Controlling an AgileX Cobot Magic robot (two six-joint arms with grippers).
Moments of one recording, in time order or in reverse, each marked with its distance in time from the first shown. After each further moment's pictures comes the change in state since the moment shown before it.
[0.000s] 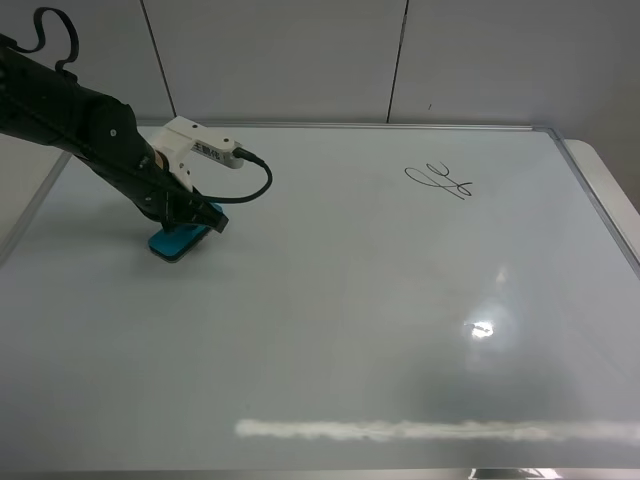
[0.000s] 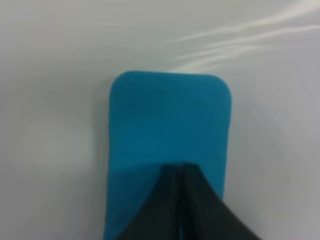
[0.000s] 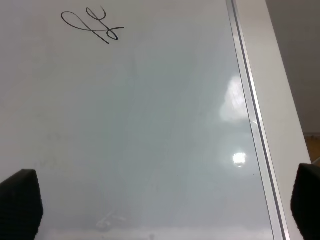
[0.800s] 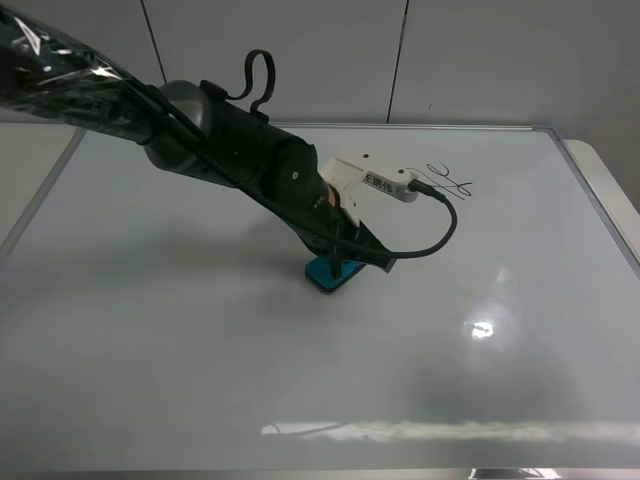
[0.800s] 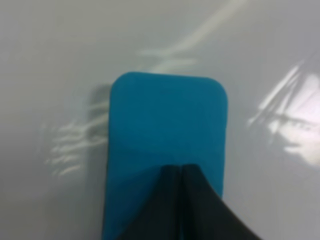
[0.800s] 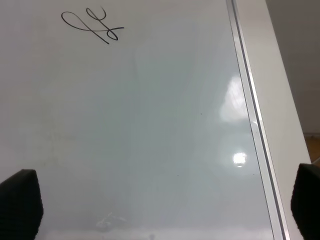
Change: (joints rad) left arm -0.427 0.241 -0.336 -0.181 0.009 -0.075; right arm 0.000 0.000 0.000 0.000 0.000 0.000
